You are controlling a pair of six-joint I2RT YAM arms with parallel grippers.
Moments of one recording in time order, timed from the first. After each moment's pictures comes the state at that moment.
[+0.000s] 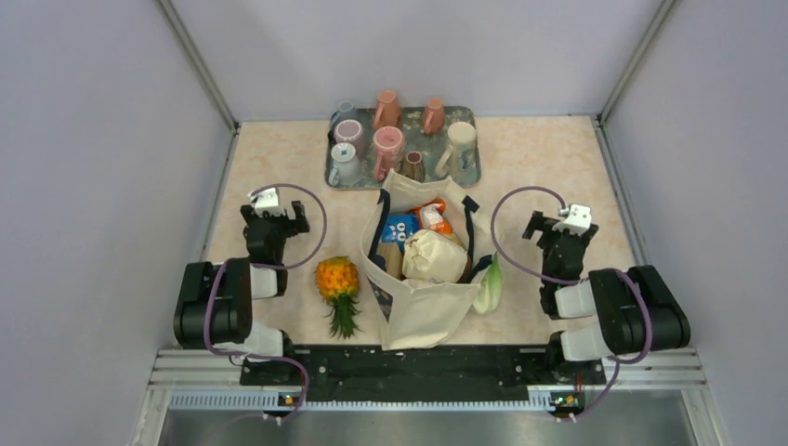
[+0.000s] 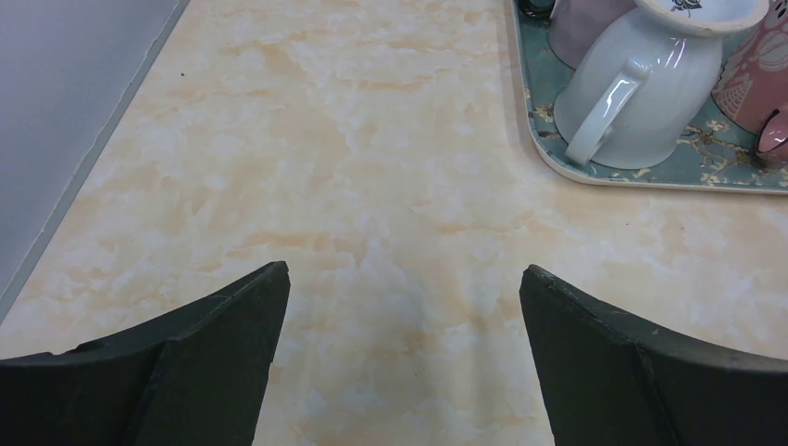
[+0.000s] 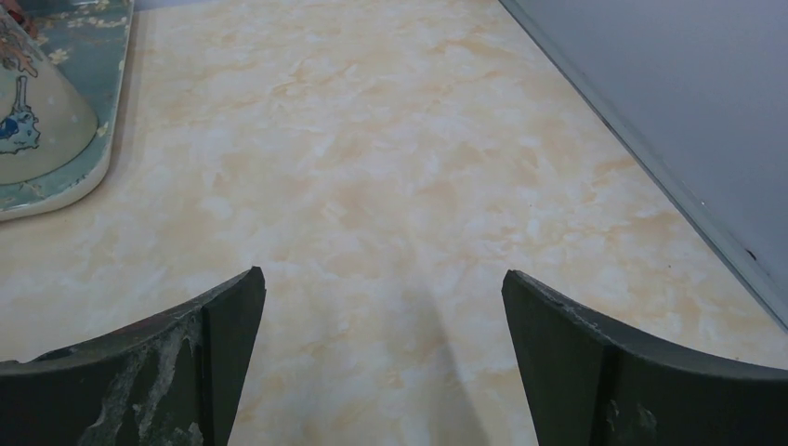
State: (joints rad) left arm 0.10 1.49 0.29 1.07 0.04 -0.03; right arm 0.09 1.44 0.12 1.26 0.36 0.05
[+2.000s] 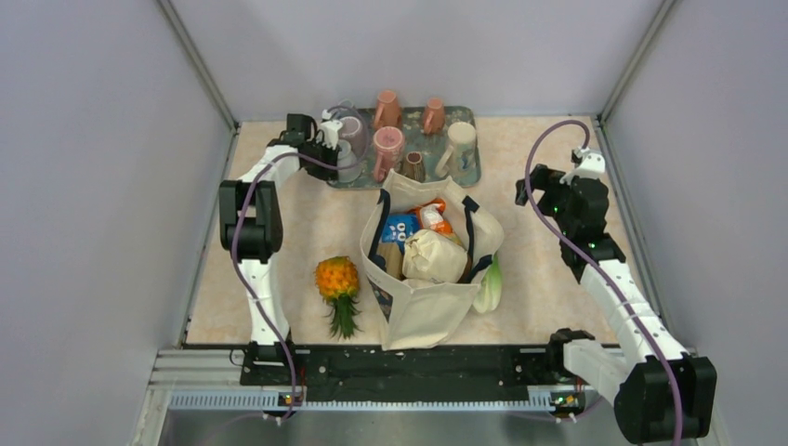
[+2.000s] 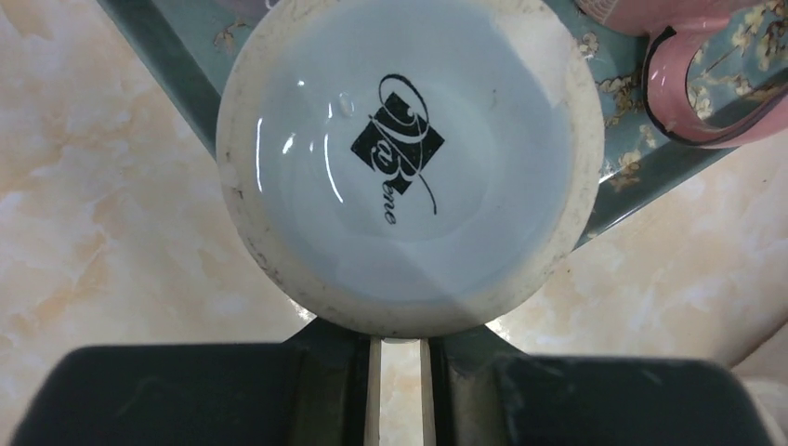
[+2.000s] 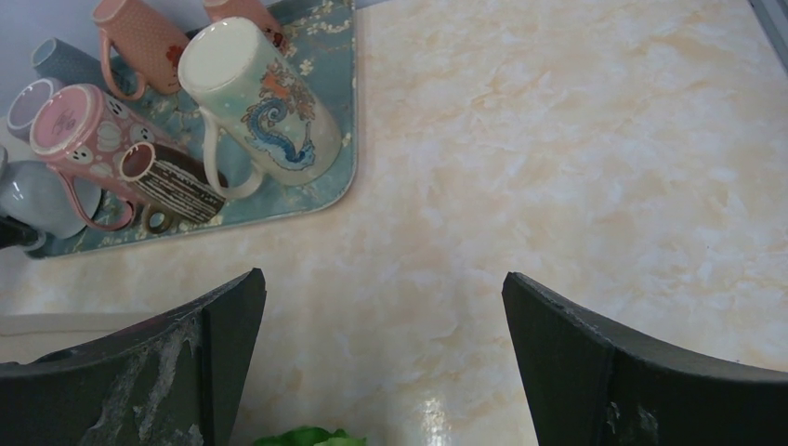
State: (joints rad) left arm -0.05 2.16 1.70 -0.47 0.38 0.36; right arm 0.09 0.98 0.67 0.04 0.03 0.32
